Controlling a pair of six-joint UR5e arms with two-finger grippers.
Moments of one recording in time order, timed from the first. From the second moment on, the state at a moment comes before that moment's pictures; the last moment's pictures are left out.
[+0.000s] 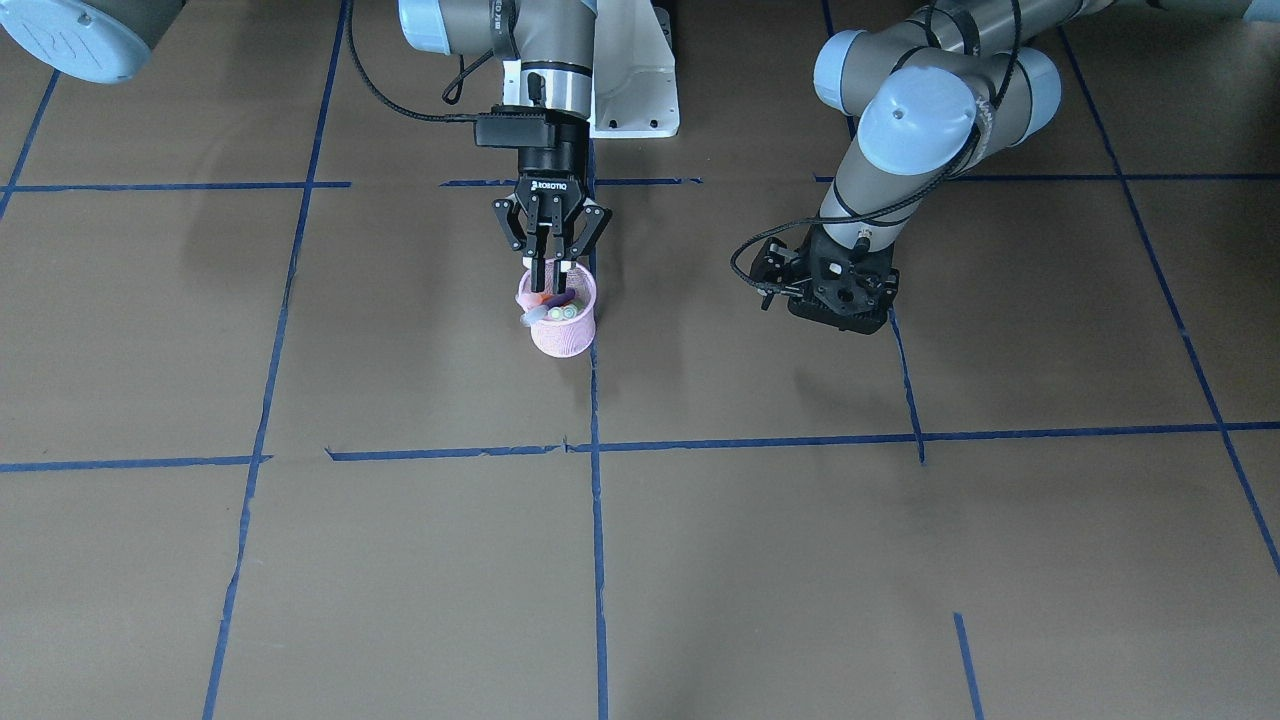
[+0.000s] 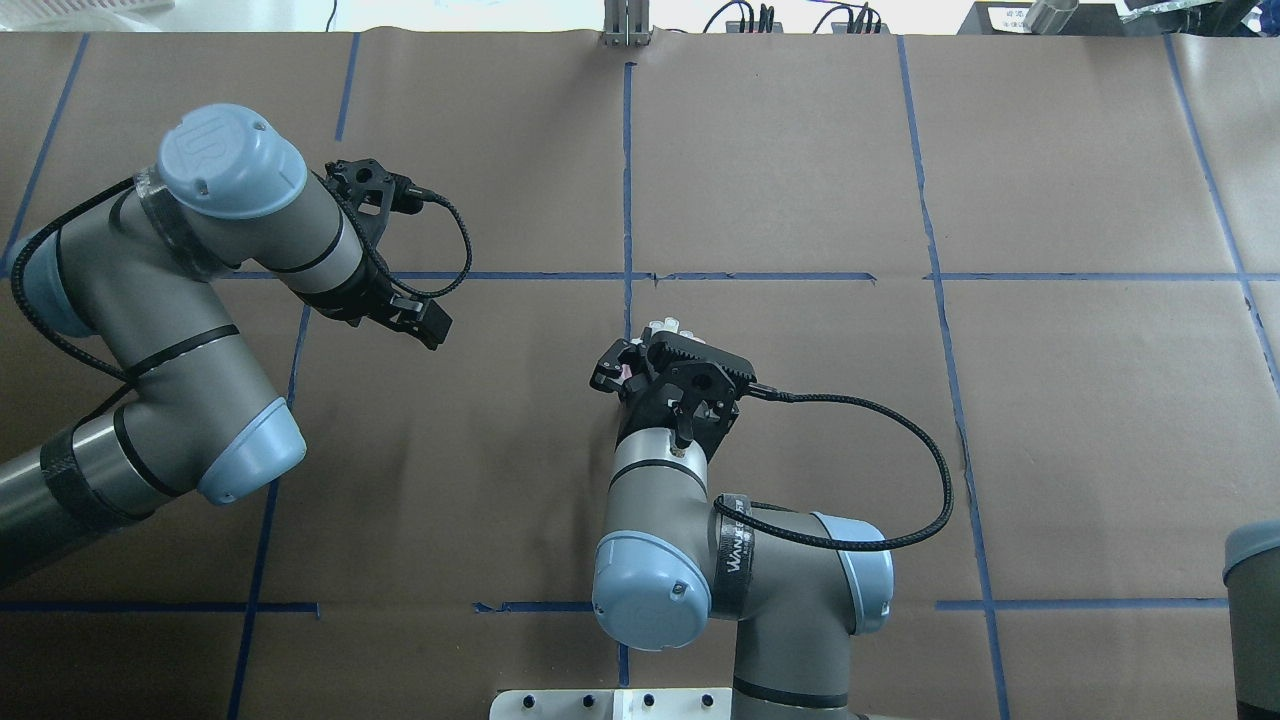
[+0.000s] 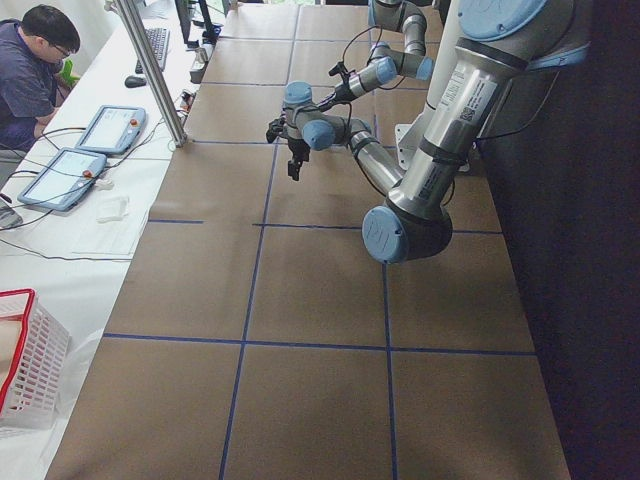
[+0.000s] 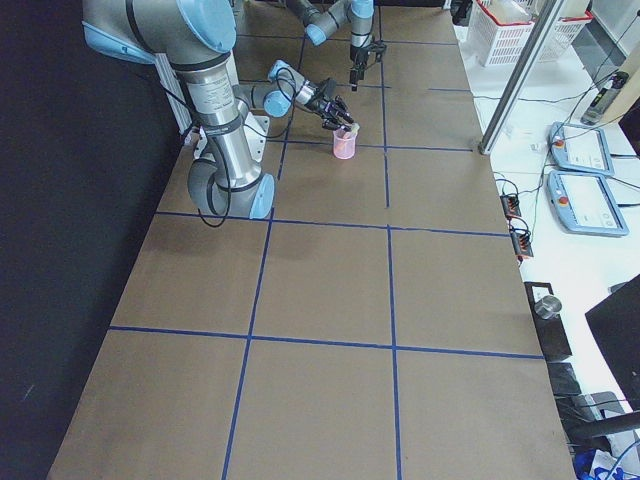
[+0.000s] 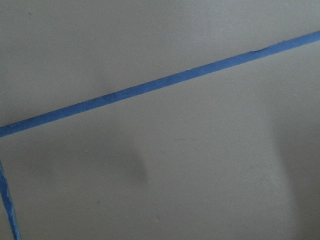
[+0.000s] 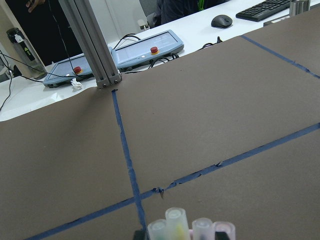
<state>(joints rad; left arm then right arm) -0.72 -2.05 -1.75 -1.64 -2.05 -0.75 0.19 -0.92 1.75 -1.61 0.77 1.83</state>
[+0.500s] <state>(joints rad) -0.72 -2.05 -1.75 -1.64 -2.05 -0.75 0.28 -0.92 1.87 -1.62 1.08 1.66</state>
